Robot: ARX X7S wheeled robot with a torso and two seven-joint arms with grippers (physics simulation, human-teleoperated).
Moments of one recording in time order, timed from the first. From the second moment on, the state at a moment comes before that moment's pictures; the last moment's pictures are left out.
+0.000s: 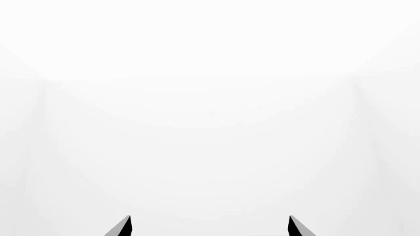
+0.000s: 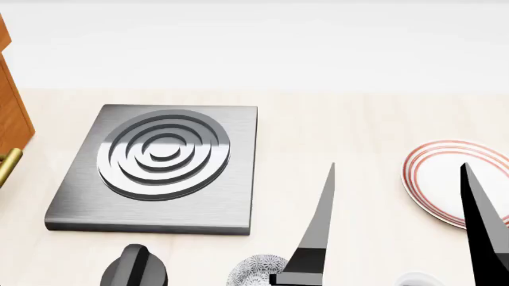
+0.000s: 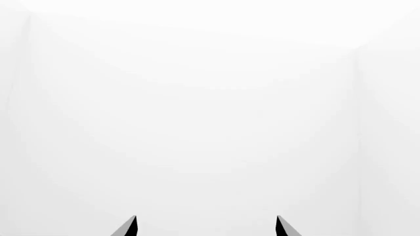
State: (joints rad) left arm -1.44 -1.15 1.90 1.05 -0.46 0.16 -1.57; right arm 0.53 1.00 -0.83 -1.01 0.58 0.23 1.21
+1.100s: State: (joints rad) left arm -1.44 -1.14 1.89 1.05 -0.46 0.14 -1.57; right arm 0.53 1.01 -0.85 -1.00 0.58 0.20 1.21
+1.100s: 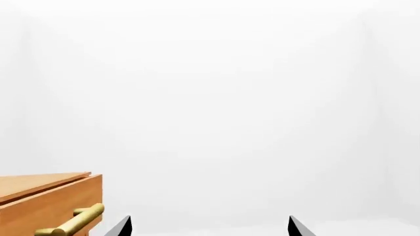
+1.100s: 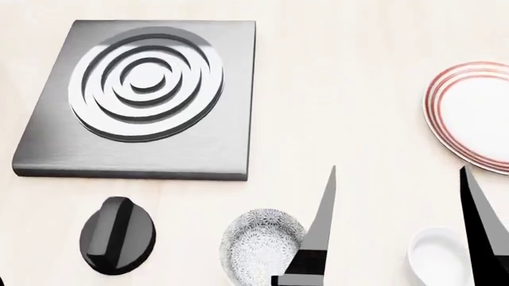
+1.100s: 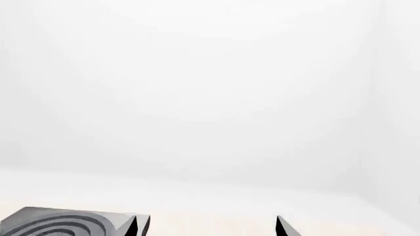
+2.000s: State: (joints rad) left arm -1.41 -1.14 1.87 1.05 -0.45 0.14 -1.56; right arm 0.59 1.08 -0.88 -1.04 0.84 0.22 1.22
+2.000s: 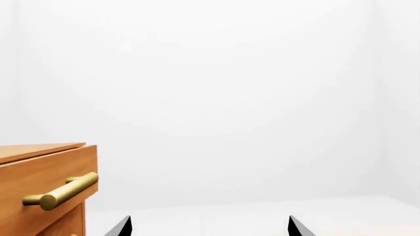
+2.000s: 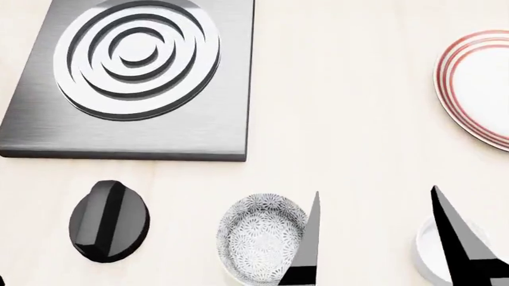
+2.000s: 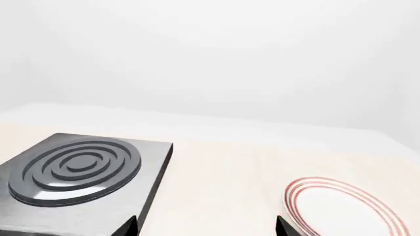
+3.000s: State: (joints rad) left arm -1.40 -1.13 1.87 1.05 -0.44 0.14 -1.56; right arm 0.59 1.12 -0.98 -0.94 1.18 -0.11 1.02
